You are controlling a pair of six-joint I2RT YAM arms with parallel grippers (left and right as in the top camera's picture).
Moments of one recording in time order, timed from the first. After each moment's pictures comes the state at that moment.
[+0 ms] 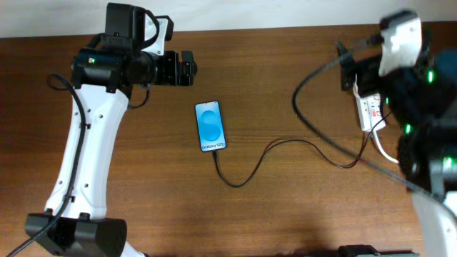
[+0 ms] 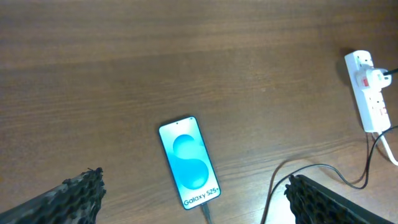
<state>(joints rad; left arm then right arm) -0.17 1.75 1.93 -1.10 0.24 -0.11 -0.02 1.11 1.33 -0.41 -0.18 -0.28</state>
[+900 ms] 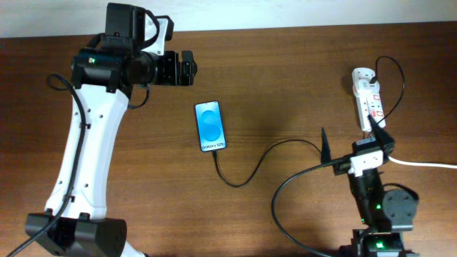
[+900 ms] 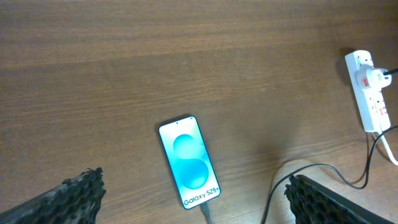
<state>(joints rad) -0.17 1.75 1.93 -1.10 0.24 -0.11 -0.04 0.46 0.21 0.35 -0.21 -0.29</state>
